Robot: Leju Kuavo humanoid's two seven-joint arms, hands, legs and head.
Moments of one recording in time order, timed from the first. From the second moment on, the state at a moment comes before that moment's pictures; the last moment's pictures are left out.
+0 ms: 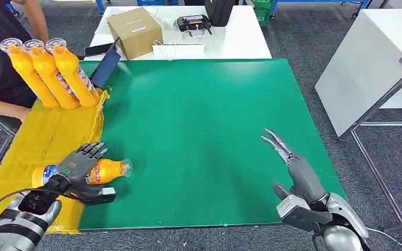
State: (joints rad) left arm -0.34 0.38 -0.35 -1.04 -1.54 0.21 -0.20; right arm 0.10 -0.33 0.19 -1.92 0.42 0.12 -0.25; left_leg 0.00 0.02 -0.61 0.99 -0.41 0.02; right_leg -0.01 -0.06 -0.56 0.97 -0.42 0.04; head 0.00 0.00
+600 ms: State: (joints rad) left arm -0.19 0.43 -0.29 -1.34 -1.57 0.35 -0.01; right arm 0.11 -0.28 0.21 -1.89 0.41 0.14 -0.20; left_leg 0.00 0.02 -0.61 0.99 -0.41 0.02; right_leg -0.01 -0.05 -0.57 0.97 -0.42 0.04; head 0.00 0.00
